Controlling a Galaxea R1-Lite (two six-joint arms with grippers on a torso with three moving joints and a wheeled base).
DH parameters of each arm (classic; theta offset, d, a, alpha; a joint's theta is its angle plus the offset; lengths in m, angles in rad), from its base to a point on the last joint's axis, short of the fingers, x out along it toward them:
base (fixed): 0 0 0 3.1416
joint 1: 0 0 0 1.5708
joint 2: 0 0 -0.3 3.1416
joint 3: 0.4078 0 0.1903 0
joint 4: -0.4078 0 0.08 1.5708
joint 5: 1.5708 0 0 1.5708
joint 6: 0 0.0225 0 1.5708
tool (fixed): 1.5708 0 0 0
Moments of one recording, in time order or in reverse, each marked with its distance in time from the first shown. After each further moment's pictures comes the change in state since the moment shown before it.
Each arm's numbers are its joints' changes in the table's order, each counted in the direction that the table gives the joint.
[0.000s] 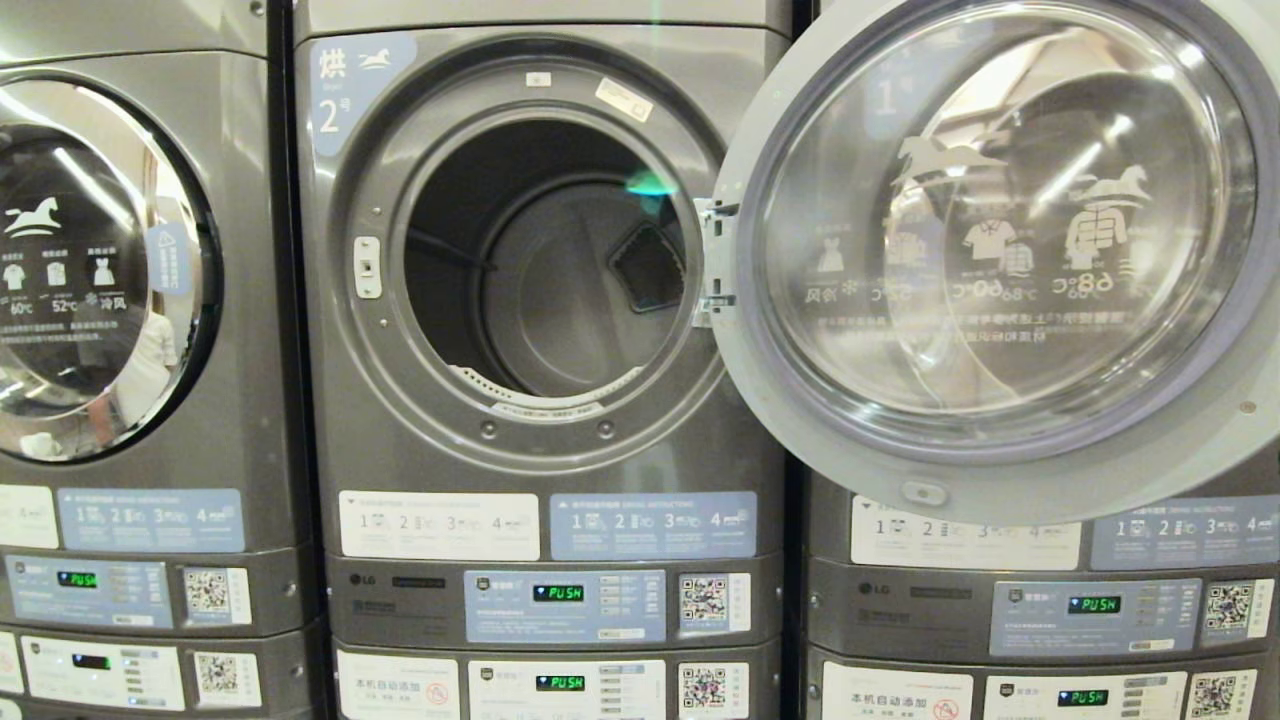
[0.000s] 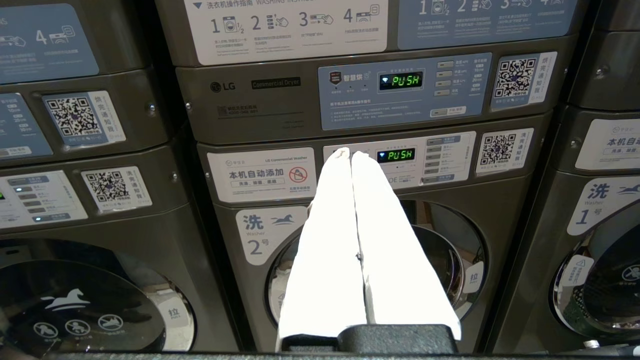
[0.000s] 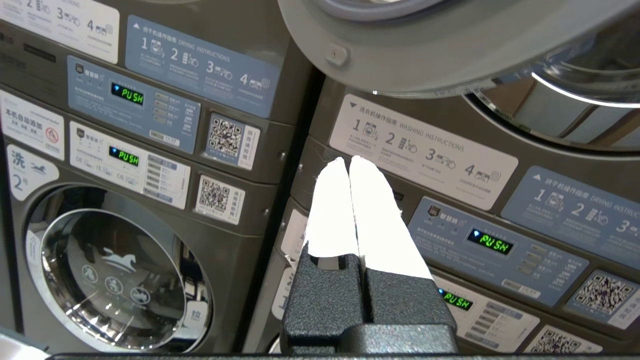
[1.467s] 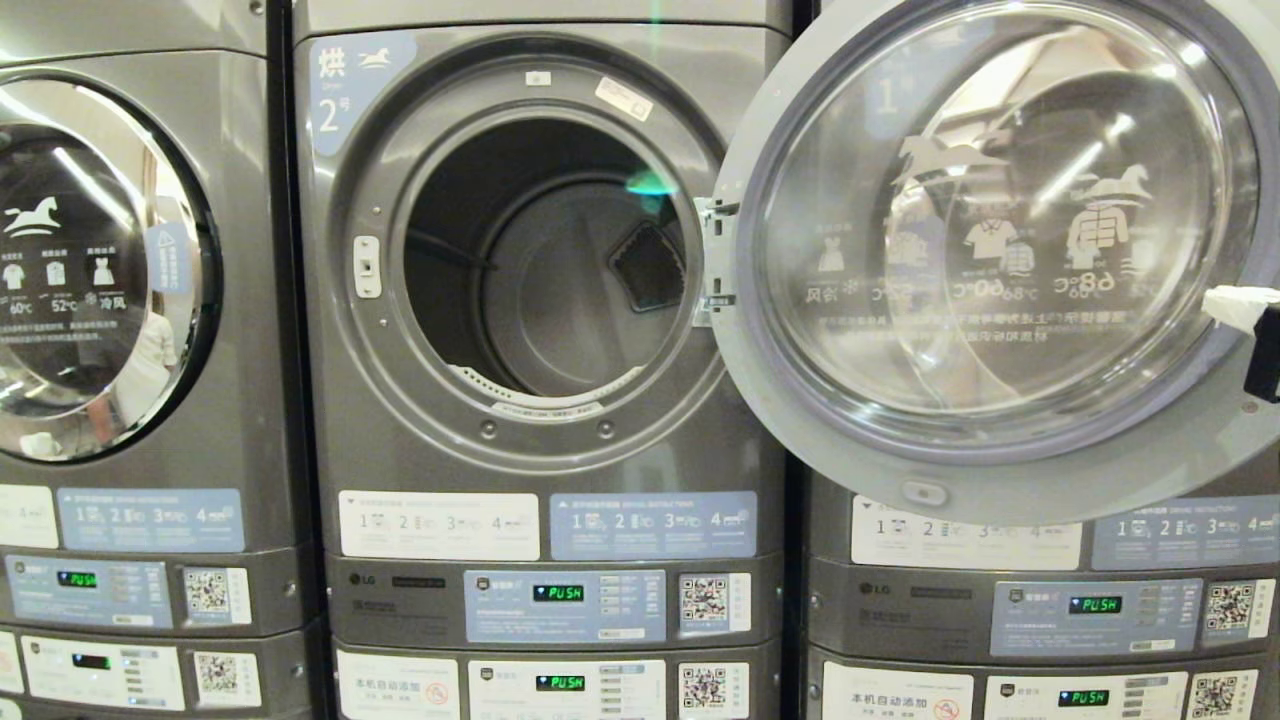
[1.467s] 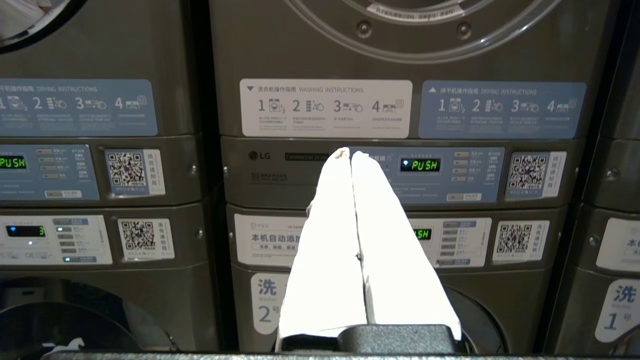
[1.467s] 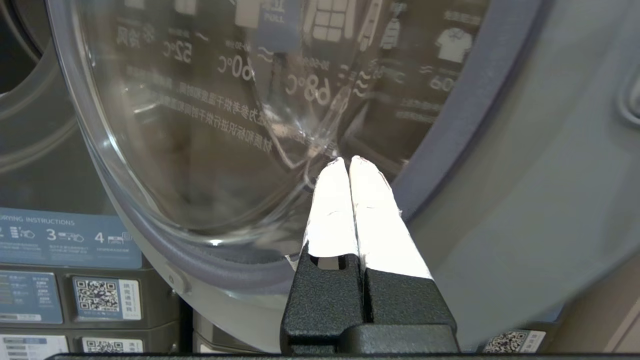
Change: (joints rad) left arm -0.104 -0.246 0.000 0.003 -0.002 -0.032; right arm 0.011 0.793 0.558 0.293 0.300 0.069
